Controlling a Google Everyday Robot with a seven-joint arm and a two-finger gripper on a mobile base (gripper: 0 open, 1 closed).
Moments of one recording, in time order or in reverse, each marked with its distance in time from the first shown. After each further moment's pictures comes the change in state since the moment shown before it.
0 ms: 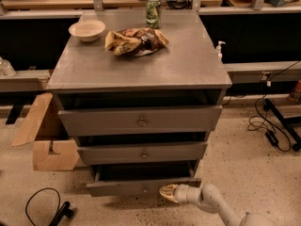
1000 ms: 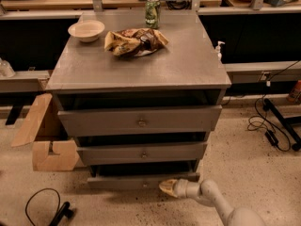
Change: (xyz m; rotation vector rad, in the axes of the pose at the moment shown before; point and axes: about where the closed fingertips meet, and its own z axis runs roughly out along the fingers) arm 0.002 -0.028 0.011 -0.003 -0.011 -0.008
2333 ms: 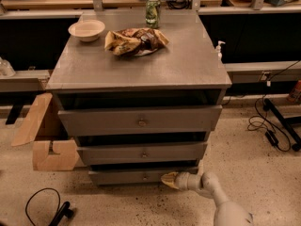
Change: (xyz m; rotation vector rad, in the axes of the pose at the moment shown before) arm -0.002 -0.041 0.004 0.023 0.006 -0.005
